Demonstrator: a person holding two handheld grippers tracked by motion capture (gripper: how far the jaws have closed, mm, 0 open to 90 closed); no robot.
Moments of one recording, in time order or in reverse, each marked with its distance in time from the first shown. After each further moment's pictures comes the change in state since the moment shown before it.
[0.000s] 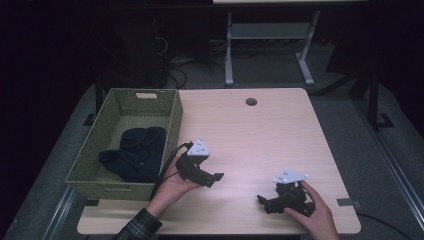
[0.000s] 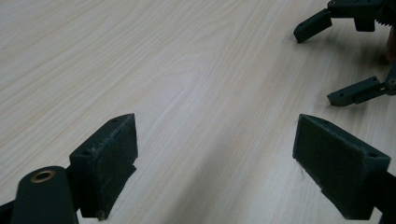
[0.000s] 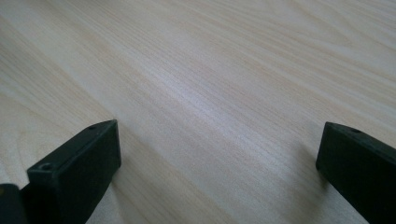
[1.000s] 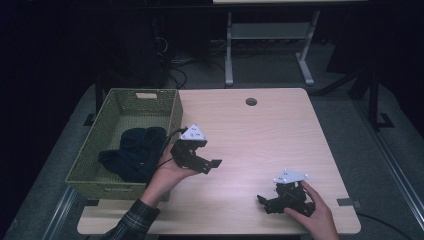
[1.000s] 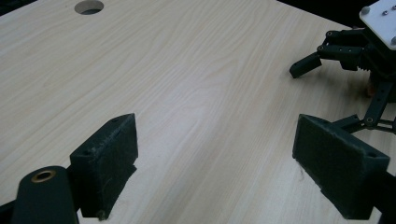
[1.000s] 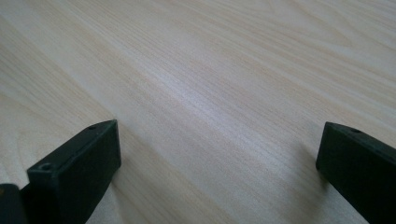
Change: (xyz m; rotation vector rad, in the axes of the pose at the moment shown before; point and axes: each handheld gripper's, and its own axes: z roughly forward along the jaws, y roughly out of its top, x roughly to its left) left arm 0.014 0.032 -0.026 -0.056 0.002 -0.011; right arm 0.000 0.000 0.000 -0.001 0.000 -0.001
